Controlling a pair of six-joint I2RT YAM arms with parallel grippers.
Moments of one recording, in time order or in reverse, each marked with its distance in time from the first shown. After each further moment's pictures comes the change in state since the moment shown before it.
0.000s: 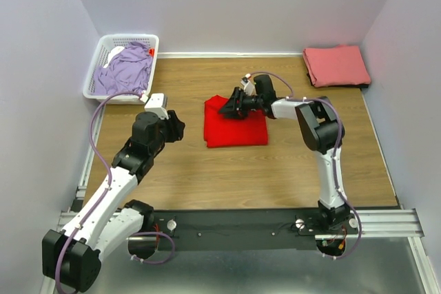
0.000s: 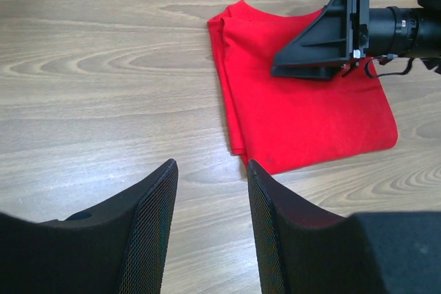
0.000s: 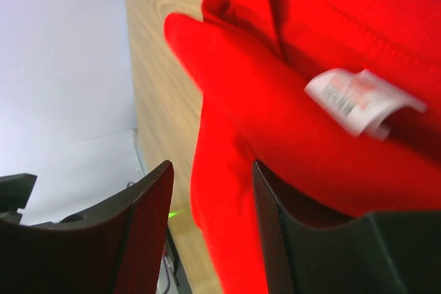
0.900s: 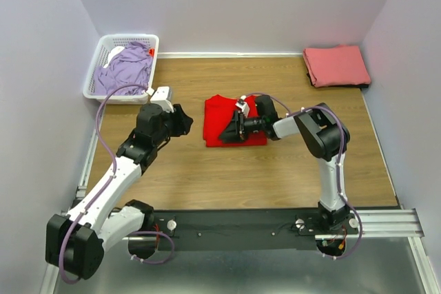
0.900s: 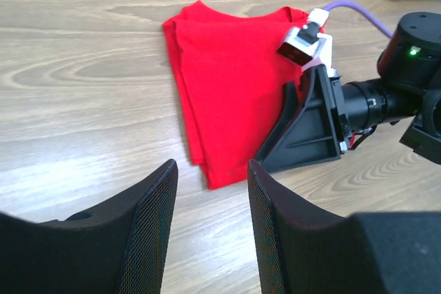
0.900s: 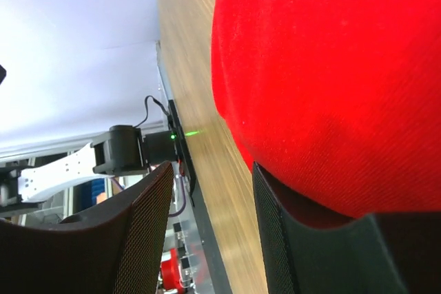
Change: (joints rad) left arm 0.000 0.138 0.073 0.055 0.119 -0.058; right arm 0.070 -0.148 -0.371 0.197 -0.170 0.037
